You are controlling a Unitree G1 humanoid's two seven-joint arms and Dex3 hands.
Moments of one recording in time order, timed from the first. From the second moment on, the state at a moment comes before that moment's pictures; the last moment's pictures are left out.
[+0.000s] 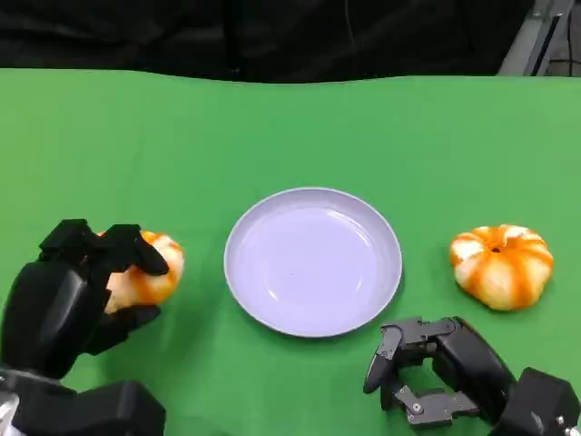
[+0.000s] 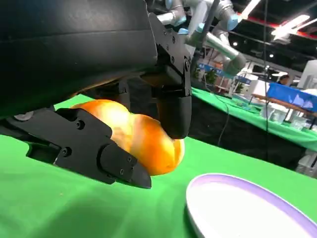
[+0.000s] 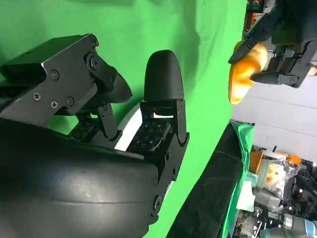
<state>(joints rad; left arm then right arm) -0.10 0.43 -0.18 0.35 0.64 -0.52 0.50 -0.25 -0.02 0.10 0.96 -0.03 -0.99 0.42</state>
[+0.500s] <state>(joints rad) -0.21 0.41 -0.24 0.34 0.68 -0.56 0.46 -0.26 -0.01 0.10 0.96 -0.03 -0.99 0.40</state>
